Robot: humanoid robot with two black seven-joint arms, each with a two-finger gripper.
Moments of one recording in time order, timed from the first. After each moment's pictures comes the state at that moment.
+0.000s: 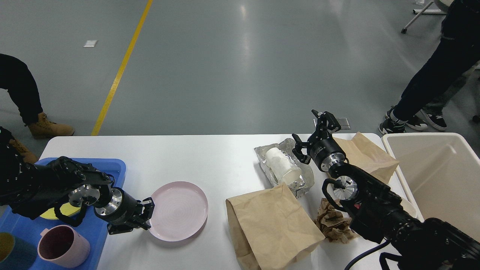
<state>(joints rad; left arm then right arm) -1.28 0.30 1.08 -0.91 -0.30 -0.50 0.10 0.72 0.04 0.76 0.31 -0.19 0.30 0.32</state>
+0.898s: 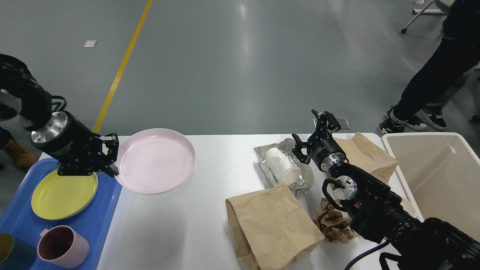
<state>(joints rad) -2.06 0.51 1.40 -1.35 -0.31 -0.75 0.09 0.72 0.04 0.76 0.31 -0.19 0.30 0.32</state>
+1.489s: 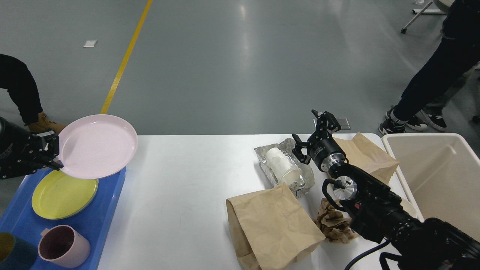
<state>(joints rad) -1.90 0.71 1.50 -1.16 -0.31 -0.65 0.03 0.72 0.04 0.76 0.31 -0.19 0.30 0.32</state>
